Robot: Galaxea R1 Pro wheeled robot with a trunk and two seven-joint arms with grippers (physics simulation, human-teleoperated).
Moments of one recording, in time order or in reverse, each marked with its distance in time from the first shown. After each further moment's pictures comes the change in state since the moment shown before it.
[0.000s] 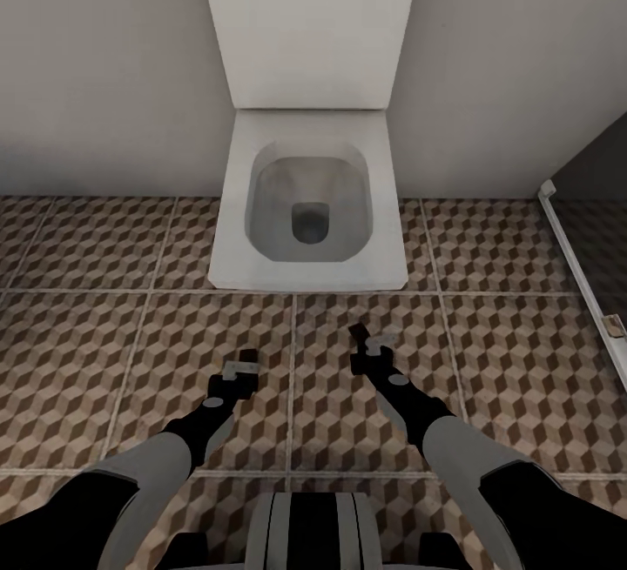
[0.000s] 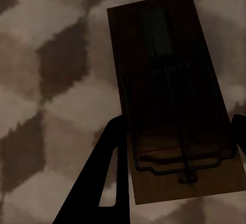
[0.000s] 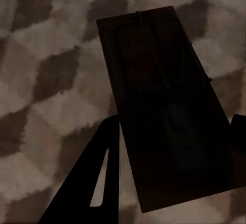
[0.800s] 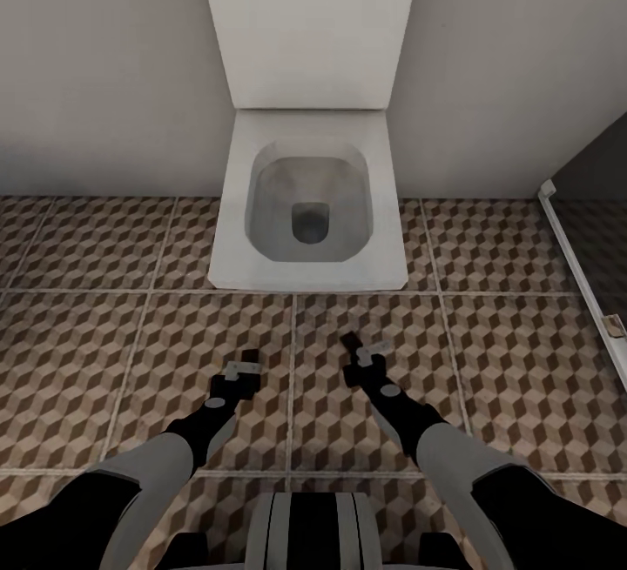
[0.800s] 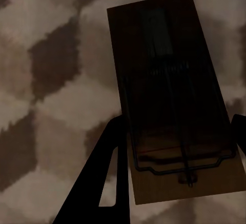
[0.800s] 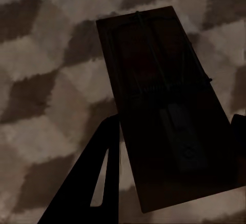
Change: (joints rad) left arm 0.001 -0.008 0.000 0.000 0.000 0.000 0.001; right arm 0.012 0.030 0.003 0.053 0.115 -0.031 -0.001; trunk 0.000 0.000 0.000
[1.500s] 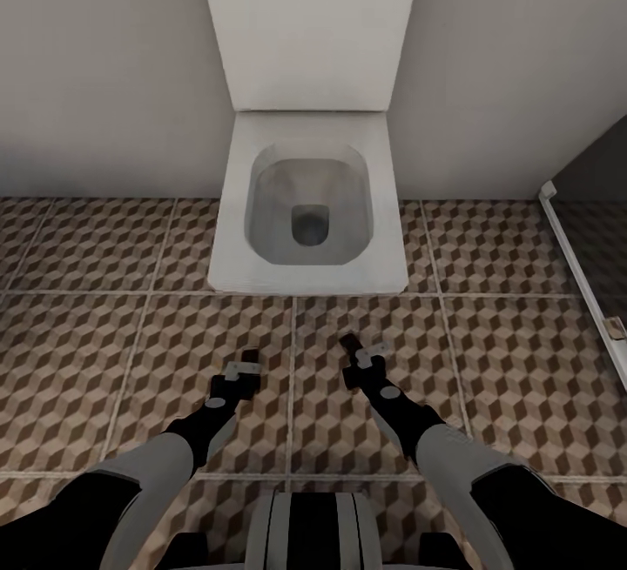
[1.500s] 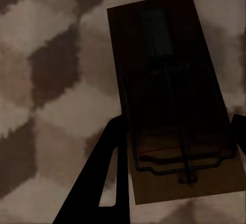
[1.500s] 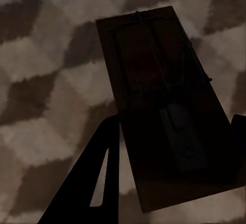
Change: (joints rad) left arm 0.000 -0.001 0.000 0.000 0.000 0.003 0.000; right arm 0.001 0.001 0.000 0.013 0.021 -0.014 0.000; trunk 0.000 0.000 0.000
